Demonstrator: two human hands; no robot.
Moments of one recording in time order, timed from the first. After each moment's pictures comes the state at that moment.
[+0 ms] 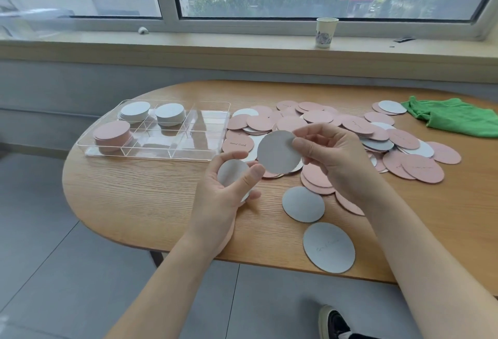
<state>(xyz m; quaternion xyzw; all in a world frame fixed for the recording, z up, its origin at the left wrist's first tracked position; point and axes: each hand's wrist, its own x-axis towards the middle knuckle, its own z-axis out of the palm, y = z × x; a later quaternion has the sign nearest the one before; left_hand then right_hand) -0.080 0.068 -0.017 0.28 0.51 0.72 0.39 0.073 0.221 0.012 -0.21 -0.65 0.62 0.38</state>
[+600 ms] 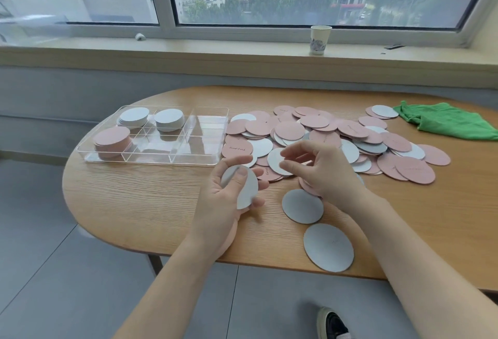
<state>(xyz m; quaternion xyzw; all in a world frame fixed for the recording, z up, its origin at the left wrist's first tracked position) -0.081 0.066 -0.014 0.27 0.46 0.73 0.43 0.063 0.214 -0.001 -0.33 -0.81 0.37 0.32</state>
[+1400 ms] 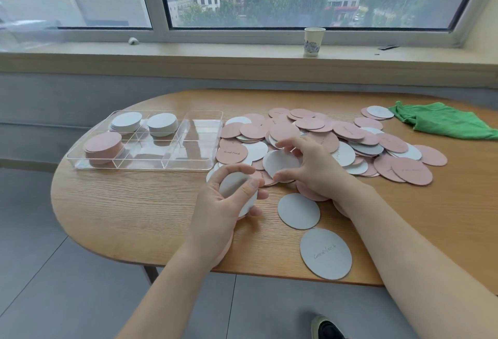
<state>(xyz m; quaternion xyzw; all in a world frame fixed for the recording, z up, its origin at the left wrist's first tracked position) -0.075 0.069 -0.012 0.30 0.48 0.71 0.42 0.053 0.254 -0.011 -0.33 -0.87 0.29 0.24</state>
